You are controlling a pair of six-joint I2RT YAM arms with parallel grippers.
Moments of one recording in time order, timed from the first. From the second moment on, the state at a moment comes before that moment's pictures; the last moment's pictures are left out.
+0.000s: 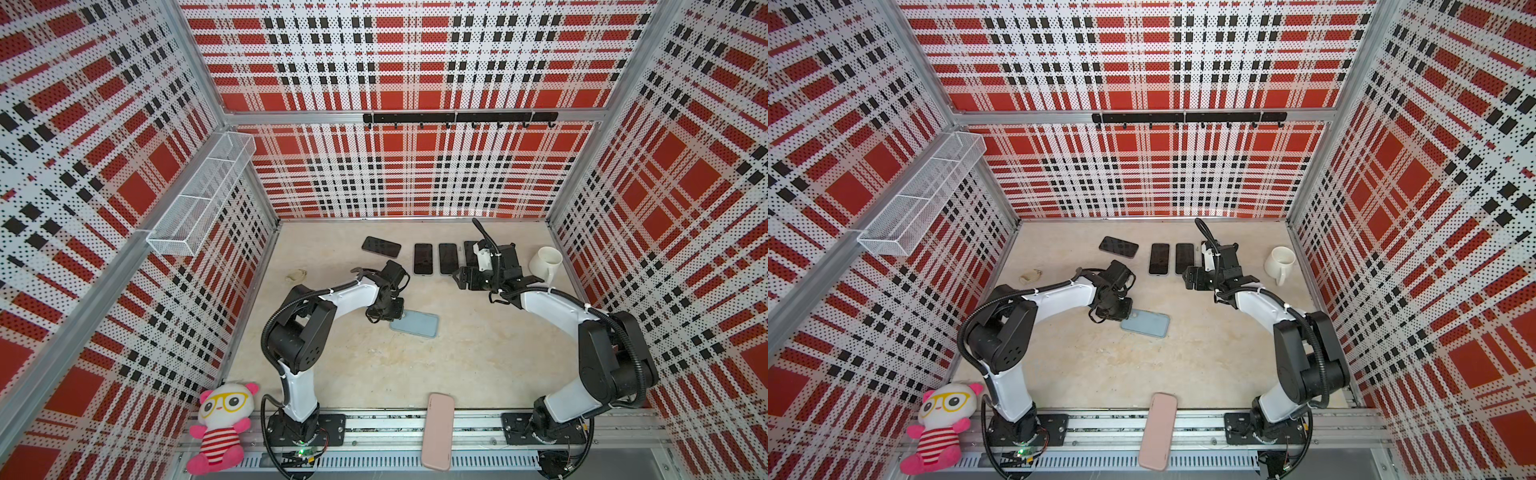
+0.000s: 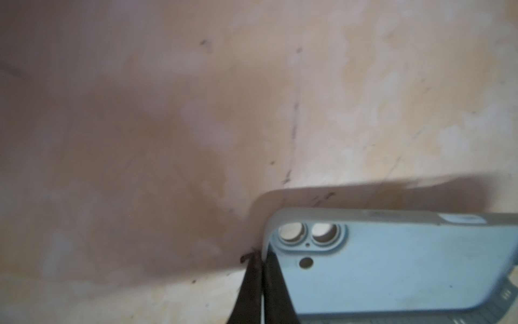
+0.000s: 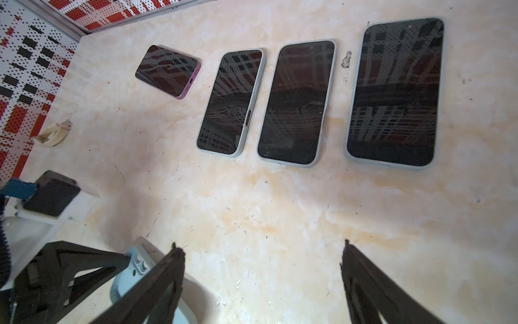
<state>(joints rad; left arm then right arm) -0.57 1.84 1.15 -0.63 0.06 -0.49 0.28 1.57 0.95 -0.11 -0.23 0.29</state>
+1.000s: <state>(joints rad) -0.37 2.08 1.76 -0.55 -0.15 -0.47 0.28 1.60 0.95 -0.10 -0.25 0.29</state>
